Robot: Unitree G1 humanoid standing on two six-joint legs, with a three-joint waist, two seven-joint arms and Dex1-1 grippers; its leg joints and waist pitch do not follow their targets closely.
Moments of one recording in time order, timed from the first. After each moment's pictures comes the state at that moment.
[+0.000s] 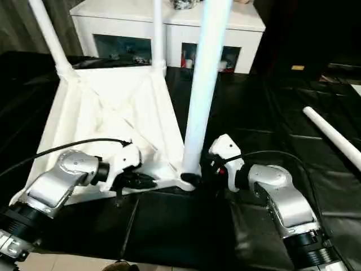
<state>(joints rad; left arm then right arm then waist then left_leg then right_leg) -0.48 0.44 -0.39 0.25 -0.05 0.33 -1.16 -0.27 -0.51 0.19 0.07 0.25 0.35 0.93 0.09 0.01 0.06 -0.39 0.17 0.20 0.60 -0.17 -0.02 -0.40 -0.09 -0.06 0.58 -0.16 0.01</state>
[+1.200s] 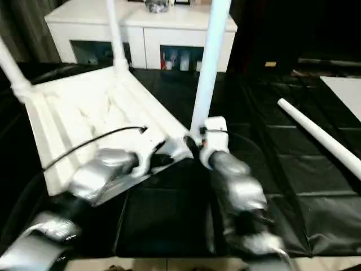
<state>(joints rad) -0.64 0.08 -0.29 0.53 0.02 0.49 -0.62 -0.51 -0.02 0.01 0.46 0.12 0.34 0.05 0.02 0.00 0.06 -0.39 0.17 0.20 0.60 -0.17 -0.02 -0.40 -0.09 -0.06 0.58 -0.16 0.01</state>
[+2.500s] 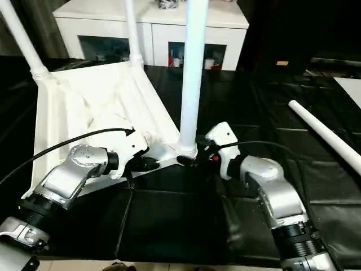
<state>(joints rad) -0.54 0.37 -0.36 0.34 0.00 0.33 -1.00 -0.32 -0.42 0.16 0.09 0.23 0.37 0.78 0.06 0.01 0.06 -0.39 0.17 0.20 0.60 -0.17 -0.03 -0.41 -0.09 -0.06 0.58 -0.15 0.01</state>
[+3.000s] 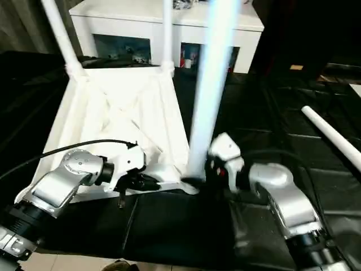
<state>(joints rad) -0.50 0.43 -0.42 0.26 -0.04 0.30 -1.16 -0.26 -0.53 0.20 0.04 0.24 0.38 0.95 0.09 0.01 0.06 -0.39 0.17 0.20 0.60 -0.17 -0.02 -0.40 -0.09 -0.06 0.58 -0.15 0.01</state>
